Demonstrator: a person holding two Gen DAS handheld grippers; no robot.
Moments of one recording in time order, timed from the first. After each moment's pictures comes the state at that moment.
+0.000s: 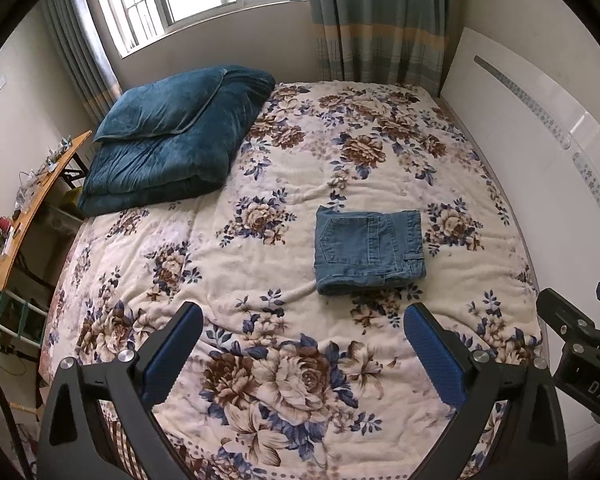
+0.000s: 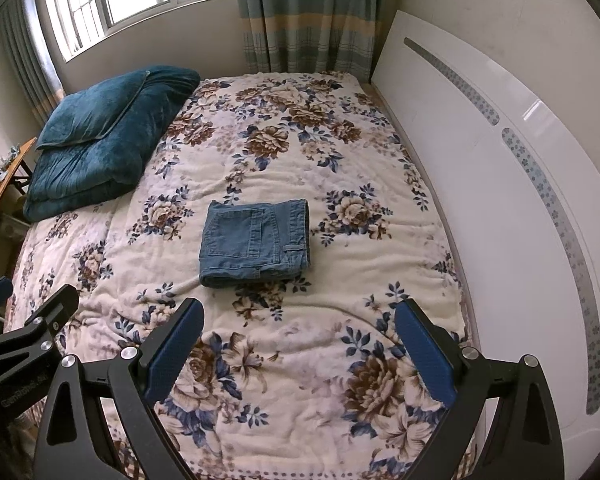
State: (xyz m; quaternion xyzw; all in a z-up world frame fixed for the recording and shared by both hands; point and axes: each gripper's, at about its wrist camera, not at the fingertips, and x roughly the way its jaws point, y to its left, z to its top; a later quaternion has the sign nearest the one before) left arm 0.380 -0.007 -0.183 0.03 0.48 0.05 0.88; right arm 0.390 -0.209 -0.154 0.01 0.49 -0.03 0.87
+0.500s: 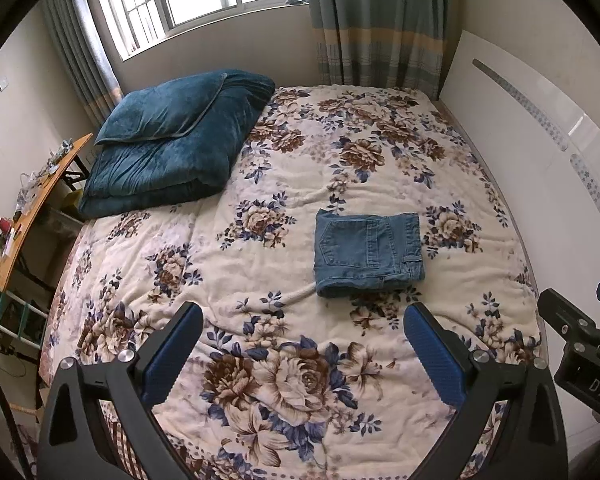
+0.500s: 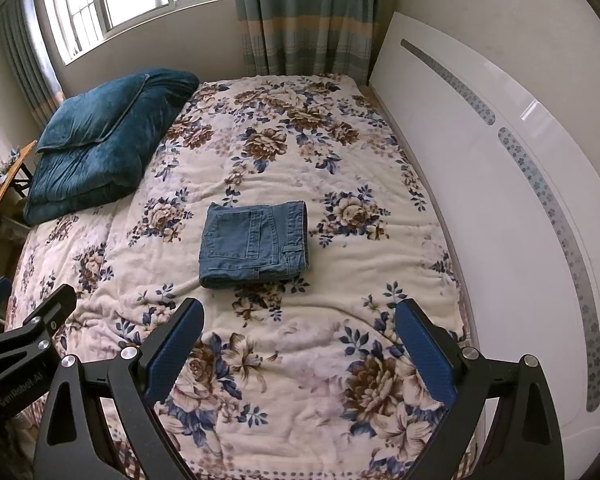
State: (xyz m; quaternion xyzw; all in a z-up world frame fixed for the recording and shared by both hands) left arm 0.380 -0.013 -0.181 0.03 0.47 0.05 0.88; right arm 0.393 -0.209 -0.156 0.01 0.49 -0.03 0.87
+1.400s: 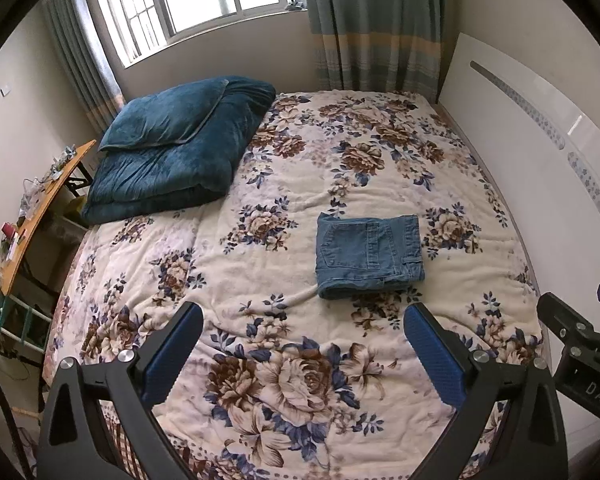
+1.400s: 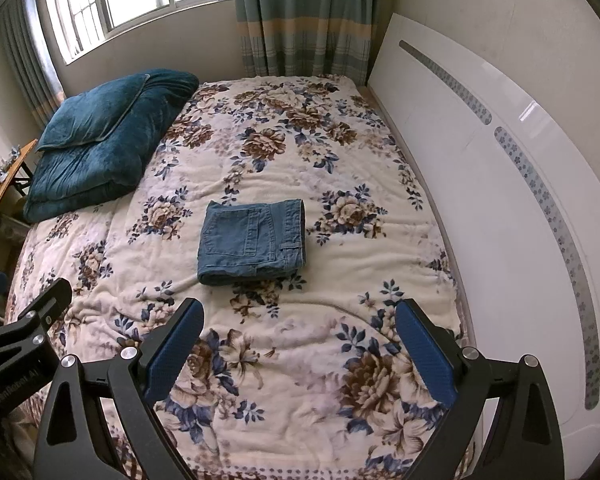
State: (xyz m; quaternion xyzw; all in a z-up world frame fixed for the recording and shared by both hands) left arm 0.371 -0.014 -0.175 0.03 0.46 0.05 0.88; right arm 0.375 -0.216 -0.154 0.01 0.49 -0.04 0.87
